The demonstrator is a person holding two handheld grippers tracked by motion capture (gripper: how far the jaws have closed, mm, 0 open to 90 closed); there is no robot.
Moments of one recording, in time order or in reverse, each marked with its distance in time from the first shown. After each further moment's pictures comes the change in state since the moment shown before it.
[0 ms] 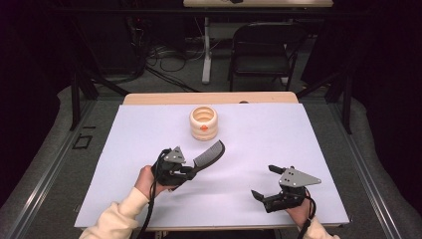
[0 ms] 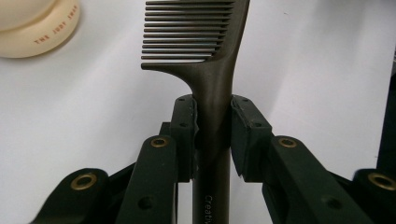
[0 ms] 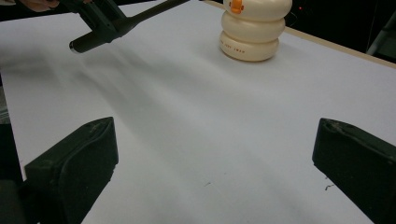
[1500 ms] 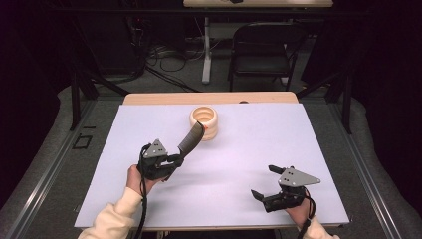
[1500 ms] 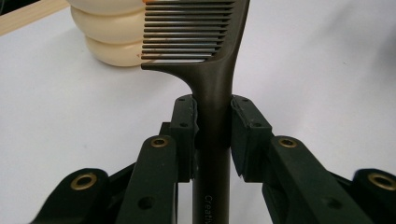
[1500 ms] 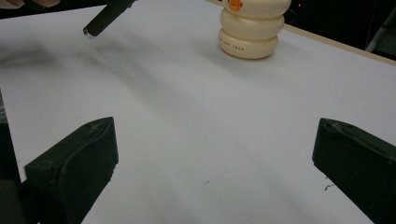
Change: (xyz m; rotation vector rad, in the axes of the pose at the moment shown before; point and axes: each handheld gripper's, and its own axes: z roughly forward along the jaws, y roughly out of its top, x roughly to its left) left arm 0.026 -0.023 -0.019 -0.191 0.162 -0.121; right arm 0.000 0.000 0.001 0.008 -0.005 0.002
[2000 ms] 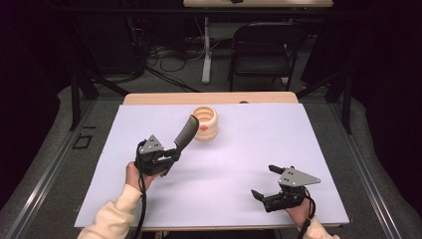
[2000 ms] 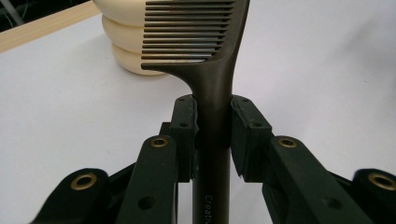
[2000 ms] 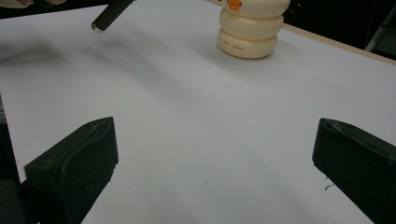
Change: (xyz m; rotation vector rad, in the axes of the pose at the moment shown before) left arm 0.013 0.001 -0.001 -0.045 0.043 -0.033; right arm 0.000 0.000 0.000 0.000 -0.001 0.007
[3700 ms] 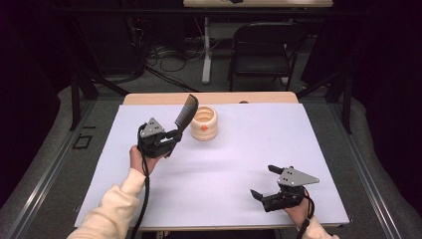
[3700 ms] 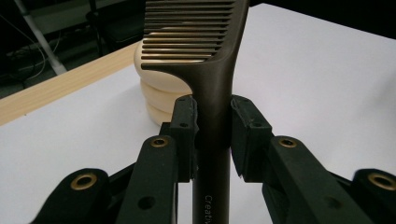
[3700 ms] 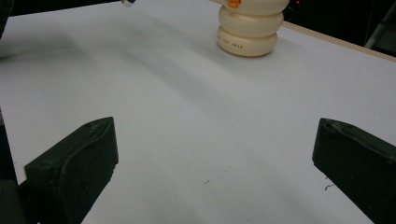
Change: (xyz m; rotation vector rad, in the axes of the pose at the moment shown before) left arm 0.022 0.038 0.011 -0.113 0.056 0.003; right arm 0.001 0.000 0.002 0.008 -0.005 0.005
